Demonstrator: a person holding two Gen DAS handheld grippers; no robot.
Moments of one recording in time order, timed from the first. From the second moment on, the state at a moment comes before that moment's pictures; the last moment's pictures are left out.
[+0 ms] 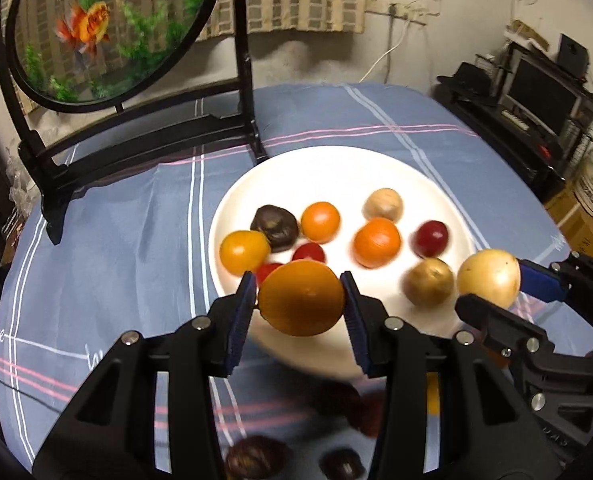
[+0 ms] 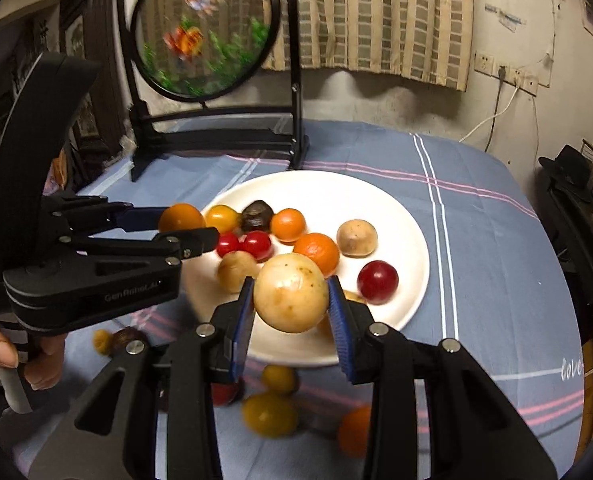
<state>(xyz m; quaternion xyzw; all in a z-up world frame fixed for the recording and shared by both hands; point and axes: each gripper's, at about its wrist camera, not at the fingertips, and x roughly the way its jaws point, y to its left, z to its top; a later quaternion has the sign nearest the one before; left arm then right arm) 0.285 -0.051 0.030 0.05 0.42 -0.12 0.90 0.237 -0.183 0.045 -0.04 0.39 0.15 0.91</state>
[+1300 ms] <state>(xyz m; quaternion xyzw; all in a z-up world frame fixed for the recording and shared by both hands) 0.210 -0.033 0.016 0.05 0.41 -0.10 0.90 0.185 -0.200 0.023 -0.02 0.39 0.13 0.91</state>
